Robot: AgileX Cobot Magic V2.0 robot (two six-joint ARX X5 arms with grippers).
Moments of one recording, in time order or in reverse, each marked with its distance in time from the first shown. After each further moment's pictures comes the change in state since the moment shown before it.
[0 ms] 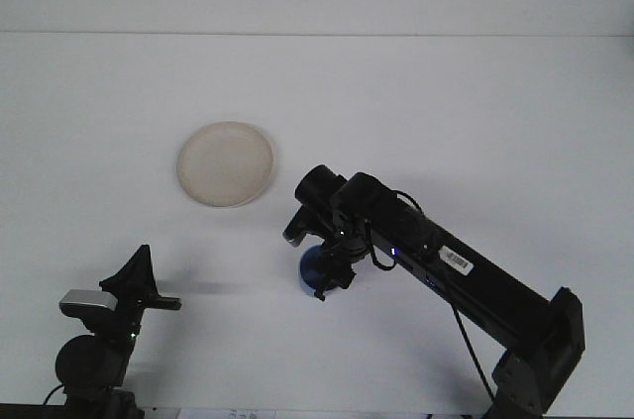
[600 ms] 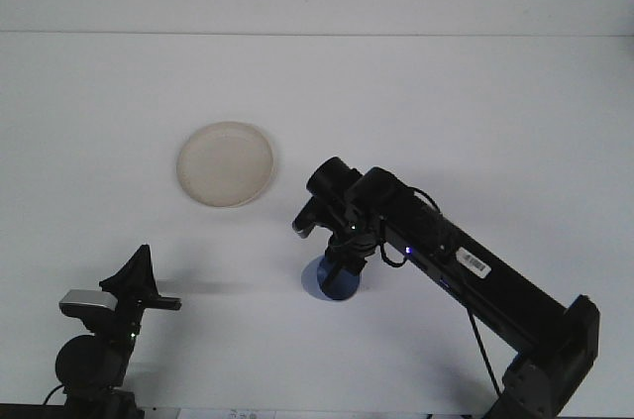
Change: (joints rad) left arm 0.000 0.000 0.000 0.000 0.000 0.000; right arm -0.025 -0.036 -0.001 0.000 -0.002 0.005
